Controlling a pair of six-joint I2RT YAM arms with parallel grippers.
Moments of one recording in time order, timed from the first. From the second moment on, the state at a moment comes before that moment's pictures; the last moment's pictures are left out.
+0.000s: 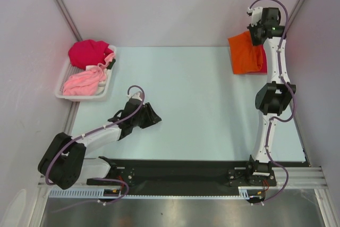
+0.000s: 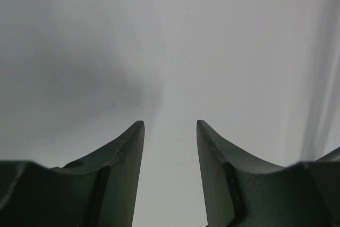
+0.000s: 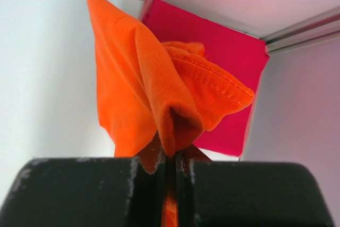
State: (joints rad) left arm -0.52 1.25 0.48 0.04 0.08 -0.81; right arm -0.07 2.33 2.59 -0.94 -0.02 -0.40
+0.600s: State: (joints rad) left arm -0.52 1.36 0.55 -0.01 0.14 -0.80; right arm -0.13 2.44 2.60 -0.76 0.02 -0.40
